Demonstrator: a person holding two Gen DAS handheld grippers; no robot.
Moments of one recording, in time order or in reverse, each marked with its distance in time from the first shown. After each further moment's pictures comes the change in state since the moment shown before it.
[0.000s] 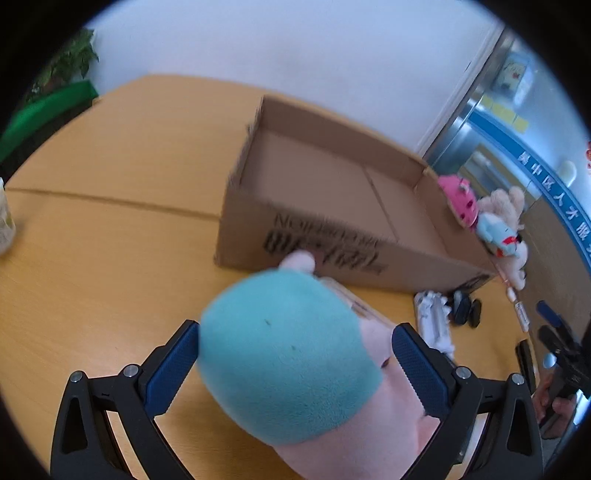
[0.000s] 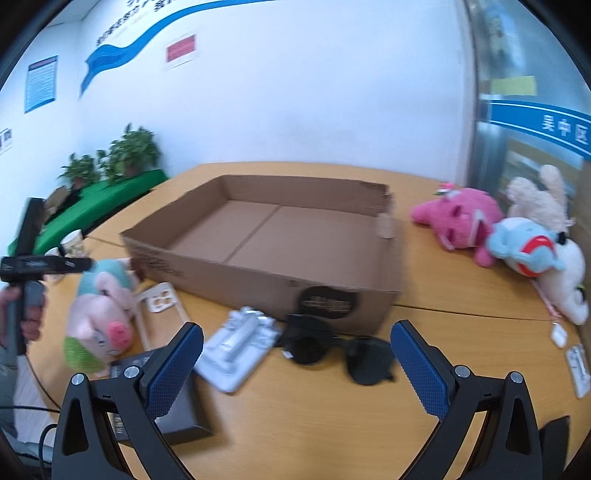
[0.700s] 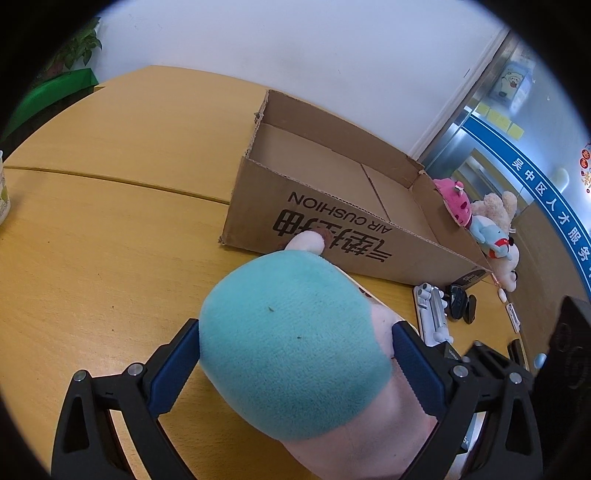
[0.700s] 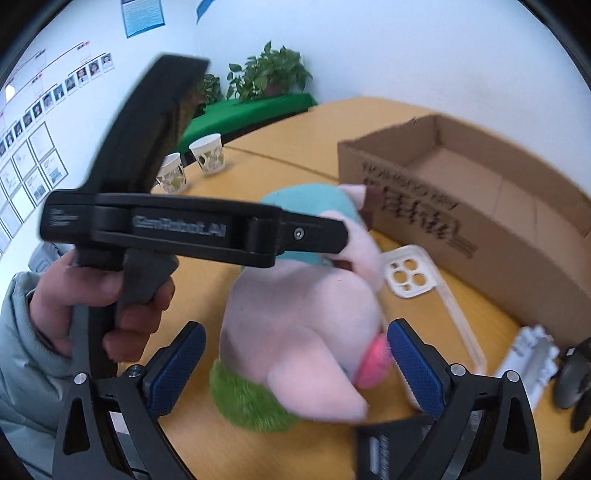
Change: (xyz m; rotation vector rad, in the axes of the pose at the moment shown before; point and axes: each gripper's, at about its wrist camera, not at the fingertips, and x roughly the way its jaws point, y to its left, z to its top) left arm -0.007 0.012 -0.015 -0.028 -0.019 -0.079; right arm 0.094 0.235 -0.019 -0.239 0.262 0.442
